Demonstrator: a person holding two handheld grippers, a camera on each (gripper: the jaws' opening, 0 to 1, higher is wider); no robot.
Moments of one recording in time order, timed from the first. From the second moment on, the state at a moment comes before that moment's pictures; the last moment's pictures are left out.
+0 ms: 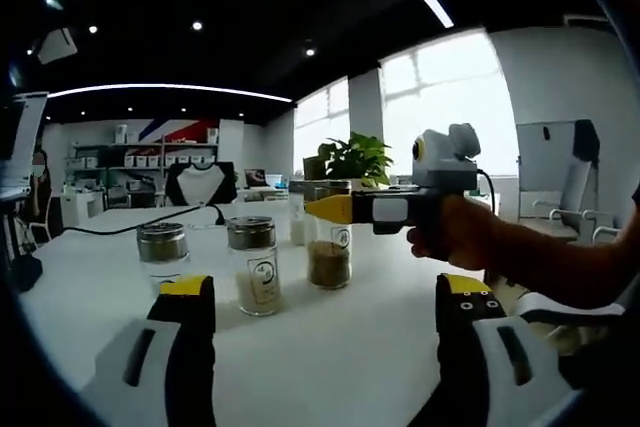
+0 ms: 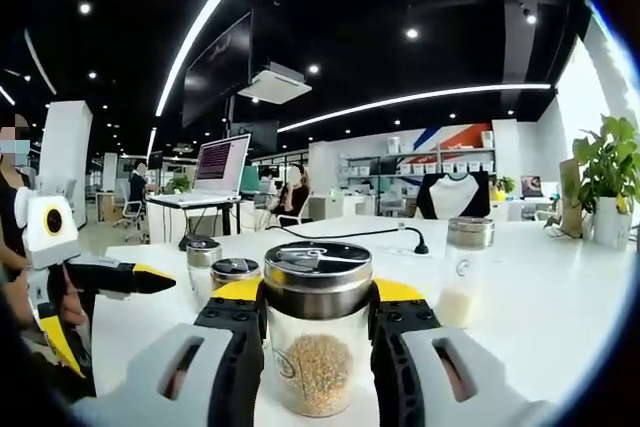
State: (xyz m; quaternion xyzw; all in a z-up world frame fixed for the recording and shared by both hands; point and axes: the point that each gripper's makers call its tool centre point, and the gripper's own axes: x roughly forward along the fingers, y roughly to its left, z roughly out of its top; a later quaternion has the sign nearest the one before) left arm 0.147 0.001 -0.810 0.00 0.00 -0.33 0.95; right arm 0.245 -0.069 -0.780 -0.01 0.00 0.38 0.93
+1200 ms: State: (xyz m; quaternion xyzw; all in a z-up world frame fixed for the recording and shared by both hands) left arm 0.143 -0.018 -0.822 0.00 0.01 -0.34 0.94; right arm 0.248 -0.071 -0.784 0.00 -0.02 0.35 0.94
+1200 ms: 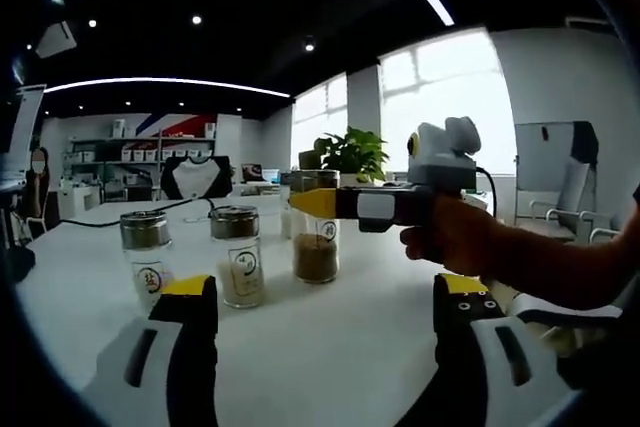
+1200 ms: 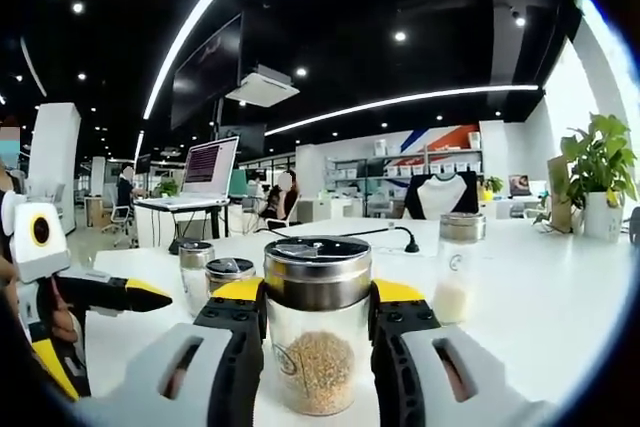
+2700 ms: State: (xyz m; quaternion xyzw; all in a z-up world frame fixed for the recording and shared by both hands) left arm 0.144 -0.019 -0.820 0.02 0.00 -0.33 0.94; right arm 0.256 -0.153 -0.749 -0.08 -0.05 0.27 0.96
